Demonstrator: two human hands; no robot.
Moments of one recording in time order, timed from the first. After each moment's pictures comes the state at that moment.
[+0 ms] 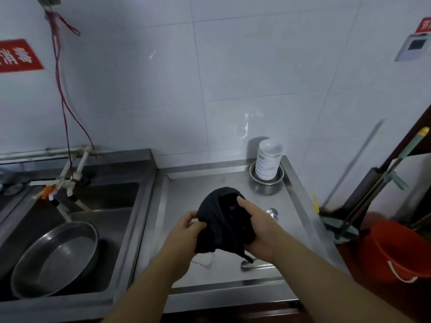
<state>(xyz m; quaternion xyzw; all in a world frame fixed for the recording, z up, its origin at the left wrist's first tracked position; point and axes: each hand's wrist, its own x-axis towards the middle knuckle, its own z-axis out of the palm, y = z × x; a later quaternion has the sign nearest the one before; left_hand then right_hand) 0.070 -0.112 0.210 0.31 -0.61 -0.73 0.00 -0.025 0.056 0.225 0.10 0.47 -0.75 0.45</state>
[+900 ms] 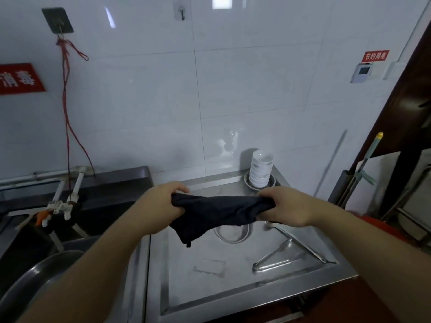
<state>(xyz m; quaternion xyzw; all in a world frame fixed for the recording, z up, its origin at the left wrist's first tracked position) 0.099 -0.248 0.319 0.08 -0.96 -0.28 -0.01 -0.005 0.065 0.307 -0.28 0.90 -0.27 0.20</state>
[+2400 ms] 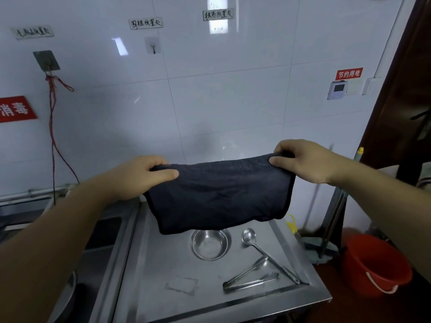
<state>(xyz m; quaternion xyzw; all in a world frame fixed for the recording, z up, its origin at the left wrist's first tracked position) 0.052 -0.129 0.431 0.05 -0.95 -0.30 0.01 -0.092 0.234 0.410 -0.29 0.90 -0.34 0.02</state>
